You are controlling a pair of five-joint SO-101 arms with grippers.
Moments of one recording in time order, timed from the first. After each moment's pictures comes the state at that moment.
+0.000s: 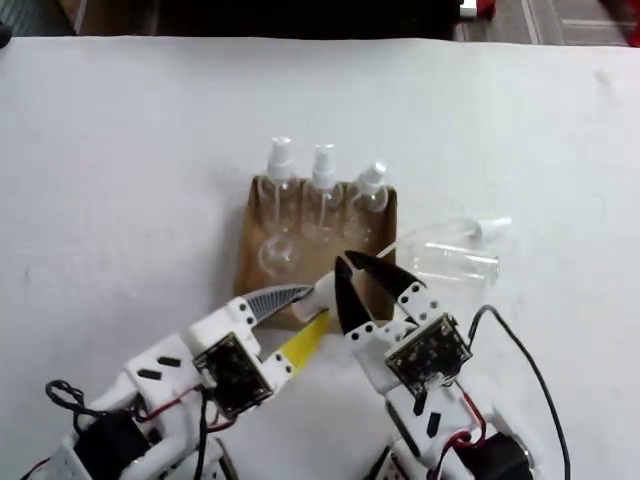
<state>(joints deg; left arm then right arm) 42.8 -100.6 70.4 58.8 -13.8 -32.7 -103.9 65.8 56.0 18.8</state>
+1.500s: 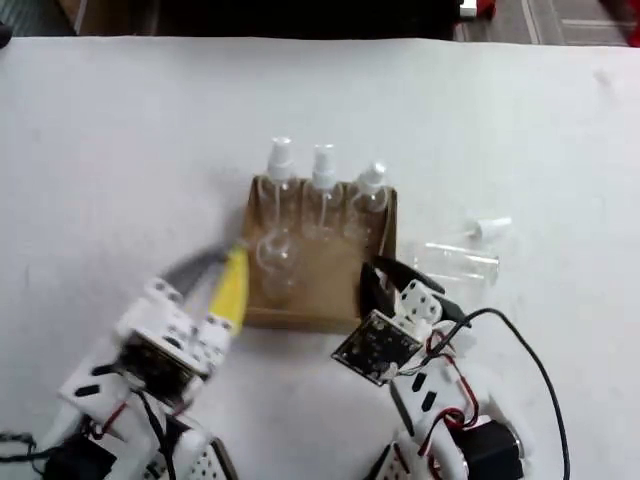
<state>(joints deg) 22.2 -104.9 63.7 59.3 -14.4 -24.3 -103.3 69.9 61.5 43.5</state>
